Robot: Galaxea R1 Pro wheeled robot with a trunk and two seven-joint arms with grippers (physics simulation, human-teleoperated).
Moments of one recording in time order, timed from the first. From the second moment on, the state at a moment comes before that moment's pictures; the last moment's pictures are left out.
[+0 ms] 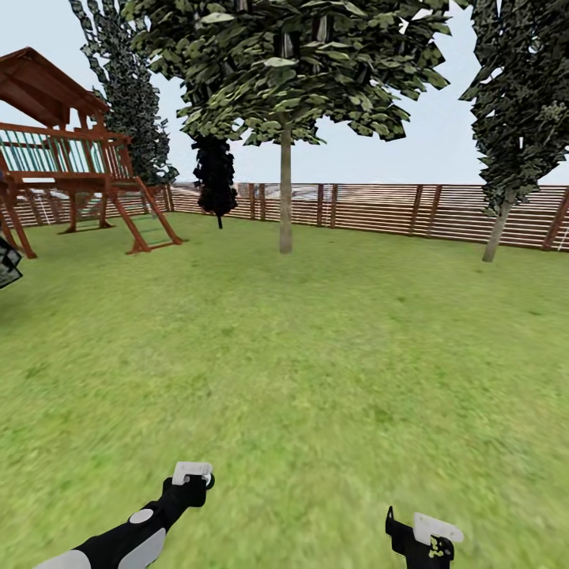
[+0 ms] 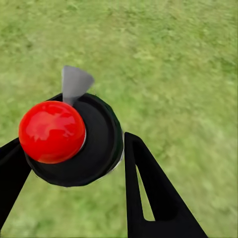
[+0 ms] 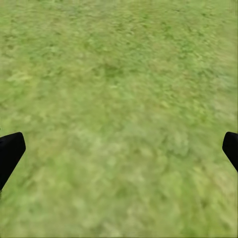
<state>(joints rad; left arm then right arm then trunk) -0.58 0.22 -1.17 -0.44 1.15 -0.25 0.03 -0.22 -0.14 0.57 -0.69 -0.58 -0.33 -0.58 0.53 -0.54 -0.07</state>
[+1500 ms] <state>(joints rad) -0.58 0.22 -1.17 -0.44 1.15 -0.25 0.03 -0.22 -0.14 0.62 -0.69 -0.58 -0.33 -0.58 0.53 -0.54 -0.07</state>
